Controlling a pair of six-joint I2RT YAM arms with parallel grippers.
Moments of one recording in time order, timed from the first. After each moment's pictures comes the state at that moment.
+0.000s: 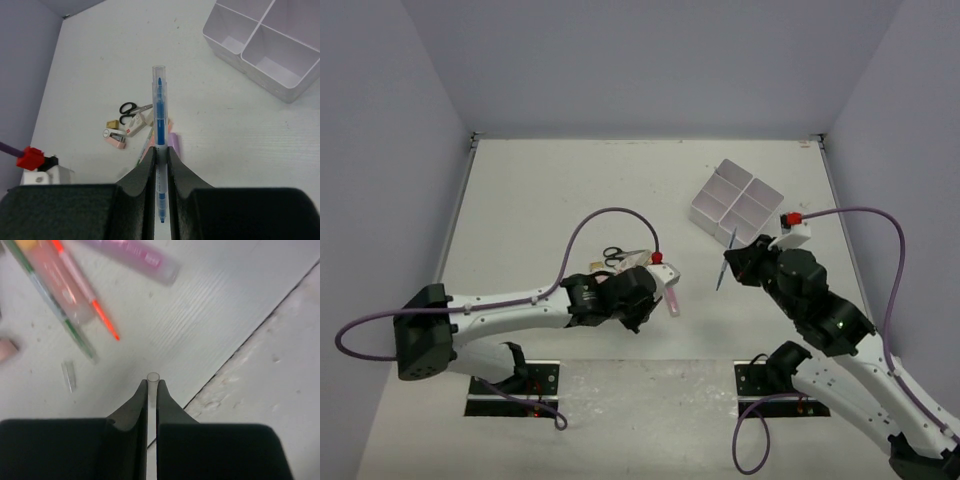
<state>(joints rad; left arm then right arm) -1.18 1.38 0.87 -0.51 -0.11 -0.35 0.68 0.58 0.75 -0.56 0.29 0.70</state>
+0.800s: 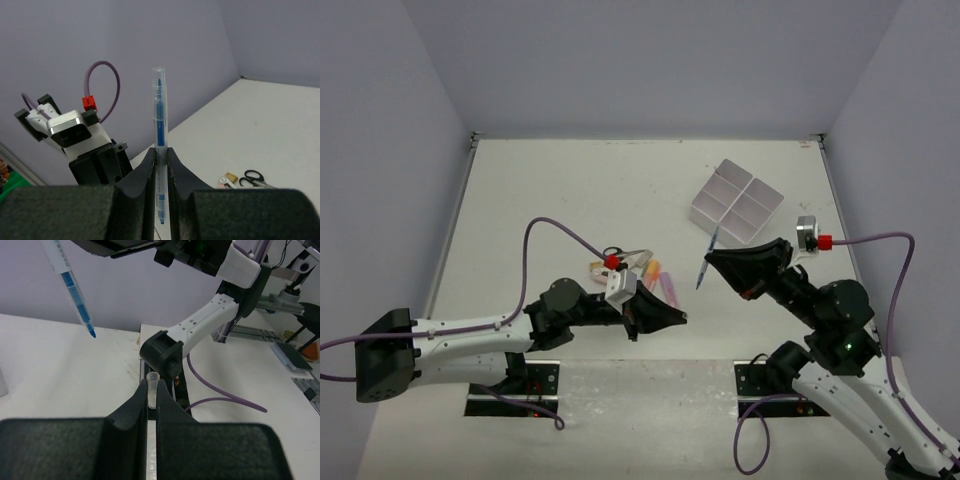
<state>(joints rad) -1.19 1.05 0.48 0.76 0.39 -0.28 0.68 0.39 0.63 0.04 -0.25 0.60</state>
